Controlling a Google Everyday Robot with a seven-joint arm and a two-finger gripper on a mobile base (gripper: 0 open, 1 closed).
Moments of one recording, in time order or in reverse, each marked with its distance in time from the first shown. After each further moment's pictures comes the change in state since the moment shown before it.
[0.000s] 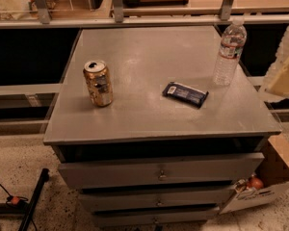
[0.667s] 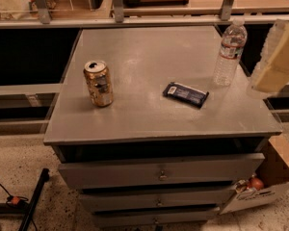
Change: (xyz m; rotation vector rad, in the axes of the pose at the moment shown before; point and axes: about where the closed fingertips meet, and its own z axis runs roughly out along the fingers) arm -0.003 -0.006 0.016 -0.028 0.009 0.000
